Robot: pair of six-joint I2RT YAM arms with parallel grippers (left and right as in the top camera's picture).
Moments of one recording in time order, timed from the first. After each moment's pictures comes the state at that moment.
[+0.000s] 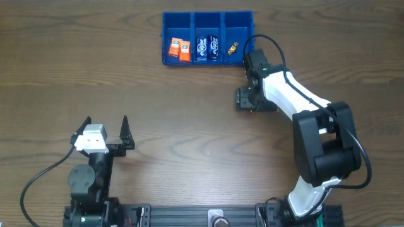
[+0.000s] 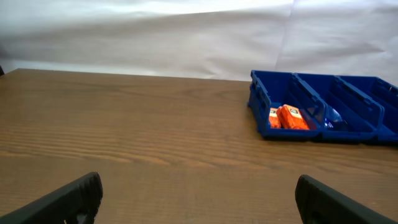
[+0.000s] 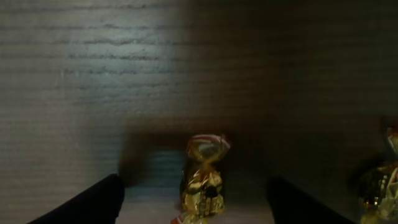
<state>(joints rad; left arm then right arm) -0.03 0.01 0.02 -0.12 0.00 -0.07 0.27 1.90 1.17 -0.73 0.03 0.28</state>
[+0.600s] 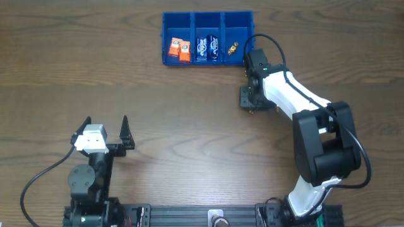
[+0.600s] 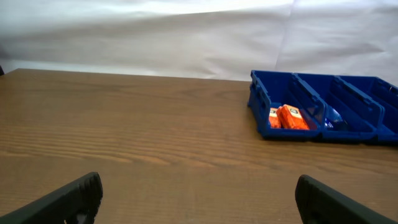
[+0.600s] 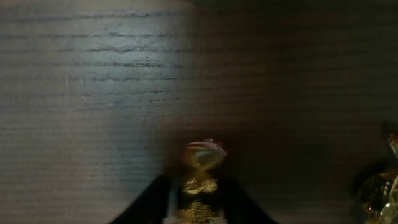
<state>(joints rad) -0.03 0.01 0.02 -0.12 0.00 -0.07 0.27 1.90 1.17 -0.72 0.03 0.28</state>
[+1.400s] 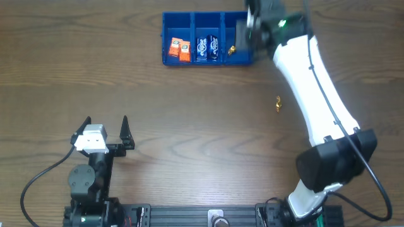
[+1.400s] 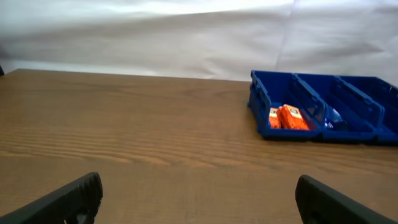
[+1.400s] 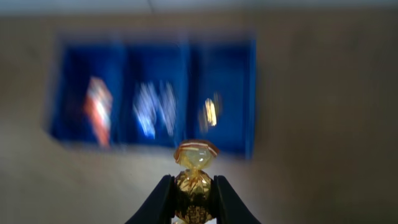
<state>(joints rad) -0.03 0.01 0.02 -0.12 0.00 -0.07 0.30 1.87 1.96 -0.98 0.05 0.26</state>
